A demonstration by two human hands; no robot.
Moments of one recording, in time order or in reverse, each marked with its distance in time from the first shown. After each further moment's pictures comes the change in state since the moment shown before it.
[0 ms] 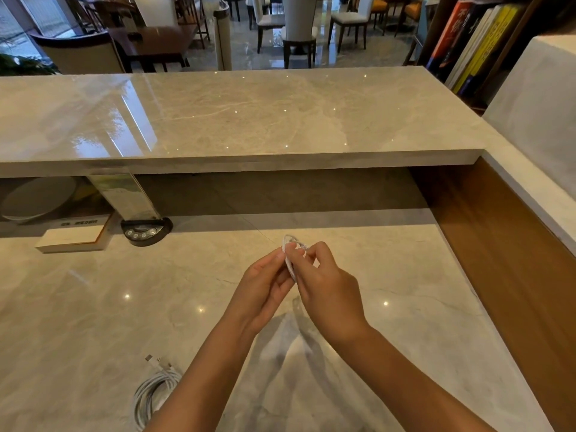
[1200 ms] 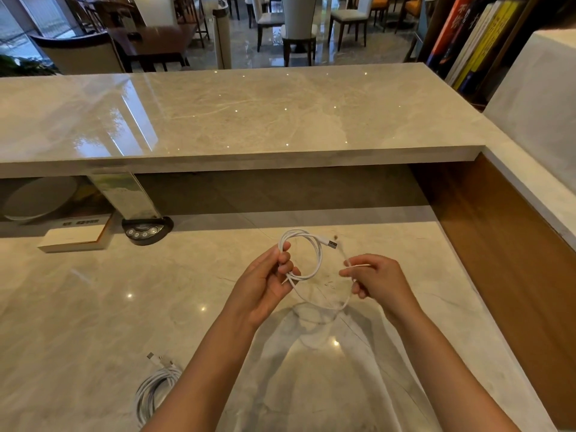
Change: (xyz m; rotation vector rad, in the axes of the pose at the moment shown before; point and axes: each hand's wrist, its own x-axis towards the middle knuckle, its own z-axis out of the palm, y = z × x) left_hand 0.005 0.001 0.000 -0.271 0.047 -0.106; right_hand 0.002 0.085 -0.012 0.894 -0.053 0.749
